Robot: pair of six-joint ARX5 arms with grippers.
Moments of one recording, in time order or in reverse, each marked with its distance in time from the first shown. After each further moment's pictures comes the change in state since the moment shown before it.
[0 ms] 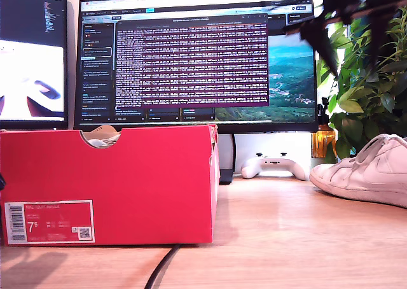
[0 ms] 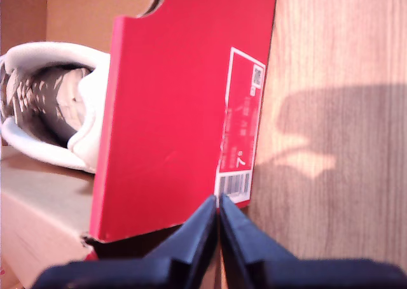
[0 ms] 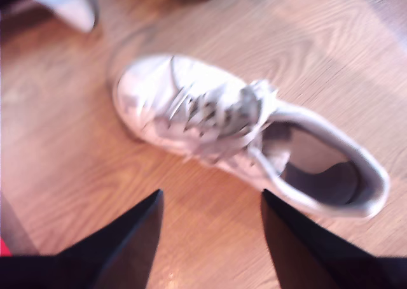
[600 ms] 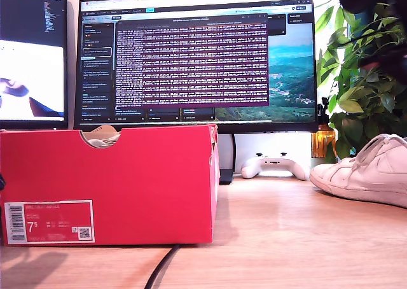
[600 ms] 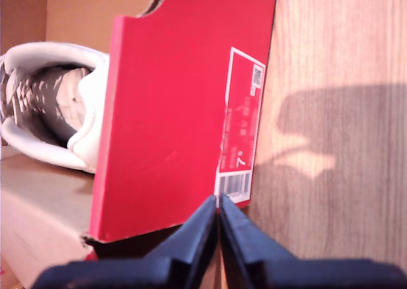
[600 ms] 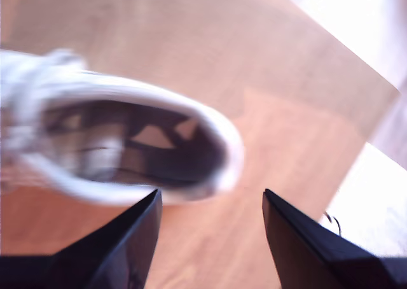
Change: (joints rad) left arm 0.000 0.000 0.000 0.000 0.000 0.000; right arm -0.150 -0.196 -0.451 -0.003 0.003 0.194
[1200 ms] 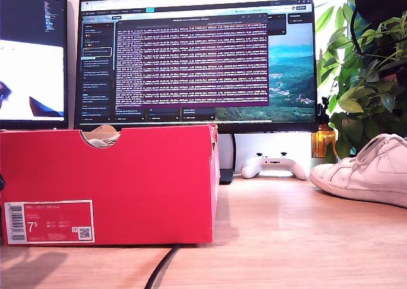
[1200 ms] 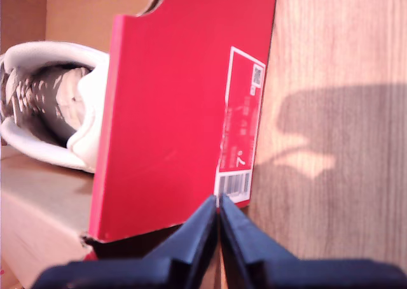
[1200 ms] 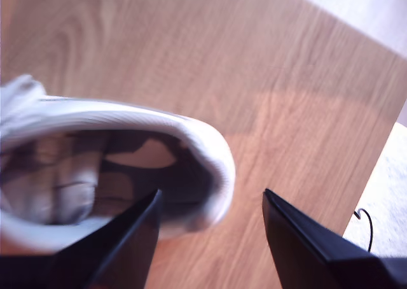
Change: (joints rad) left arm 0.000 0.000 0.000 -0.001 0.000 0.000; right arm -0.075 -0.011 -0.132 0.164 -0.038 0.032
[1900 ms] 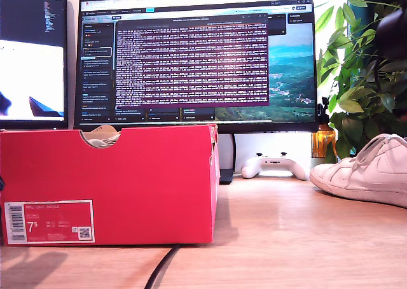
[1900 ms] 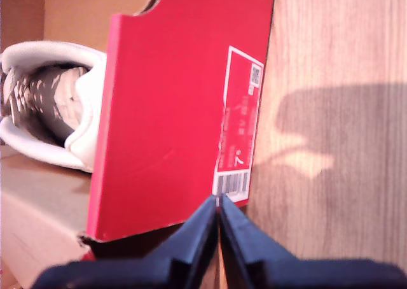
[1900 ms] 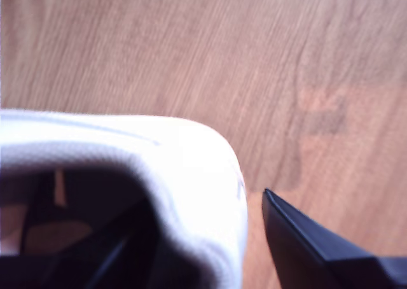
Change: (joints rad) left arm 0.000 0.000 0.000 -0.004 0.000 0.000; right arm -0.066 0.000 -0.252 0.334 -0.072 0.011
